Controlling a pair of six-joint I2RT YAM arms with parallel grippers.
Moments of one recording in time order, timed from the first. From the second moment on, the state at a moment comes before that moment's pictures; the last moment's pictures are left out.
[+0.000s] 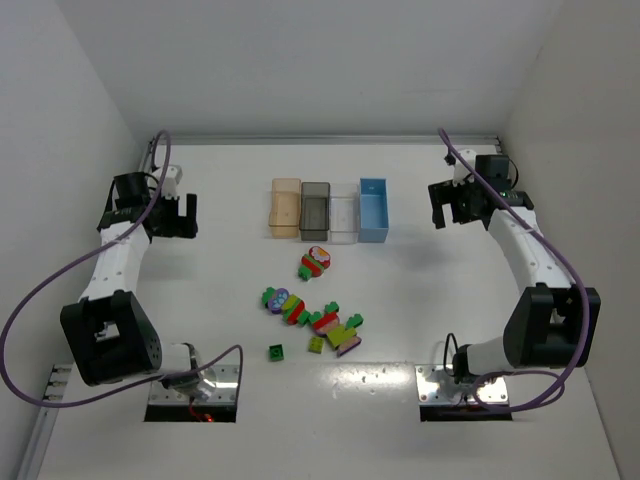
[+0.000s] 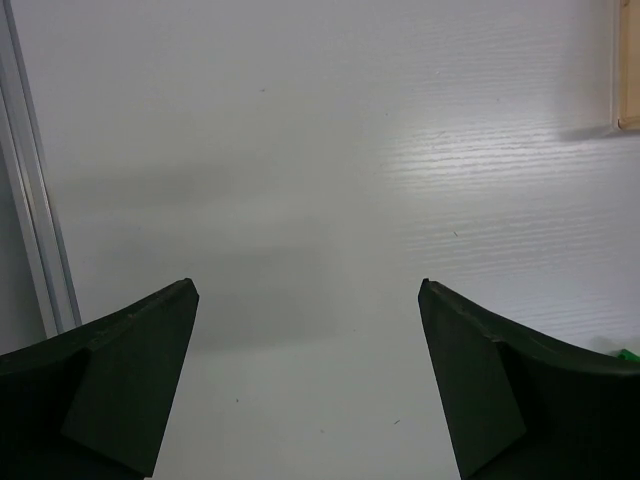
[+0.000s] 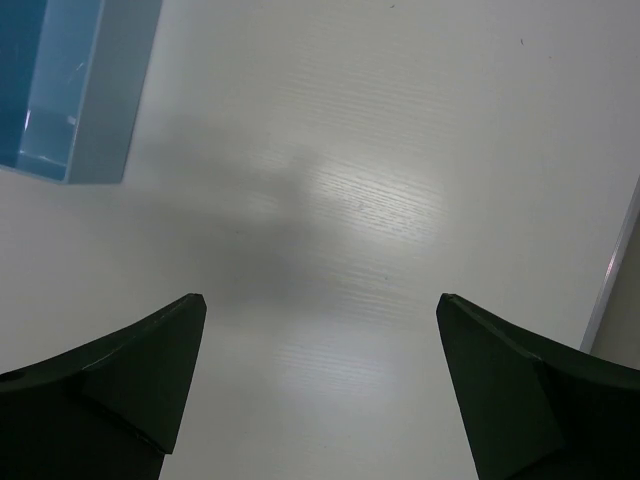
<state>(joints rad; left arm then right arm) 0.28 1.34 1.02 -0.52 0.22 0.27 -0.06 1.43 1.10 -0.51 -0.12 -0.28</state>
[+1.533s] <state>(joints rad) -0.35 0.91 0.73 -1.20 0.56 1.56 -0.06 1.41 1.06 -0.55 -0.16 -0.35</state>
